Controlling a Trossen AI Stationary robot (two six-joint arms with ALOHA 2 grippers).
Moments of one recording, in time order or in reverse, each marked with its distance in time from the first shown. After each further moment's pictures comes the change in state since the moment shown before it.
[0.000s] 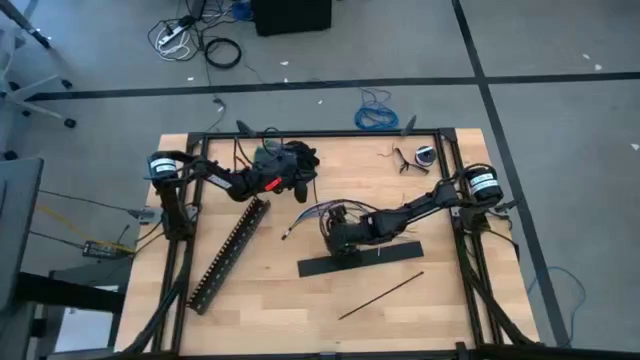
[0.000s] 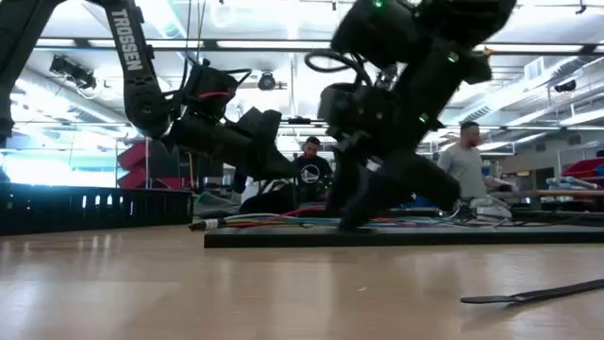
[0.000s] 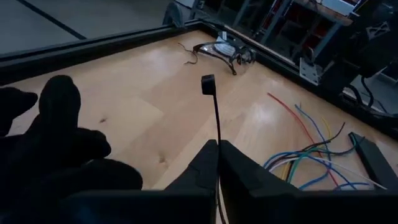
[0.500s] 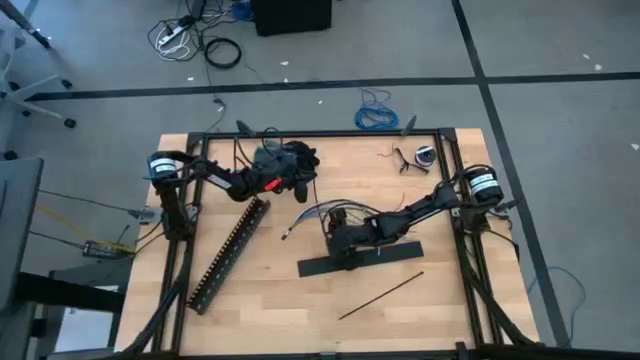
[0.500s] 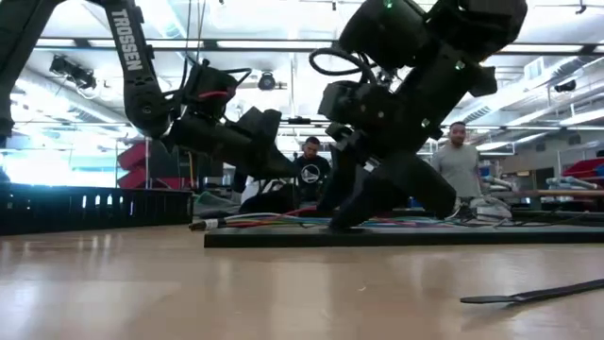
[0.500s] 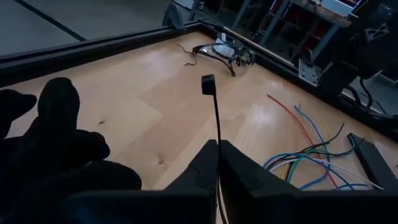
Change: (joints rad) left arm 0.000 0.000 0.000 0.005 -0.007 -0.001; right arm -0.010 0.000 -0.054 0.154 -0.013 -0.008
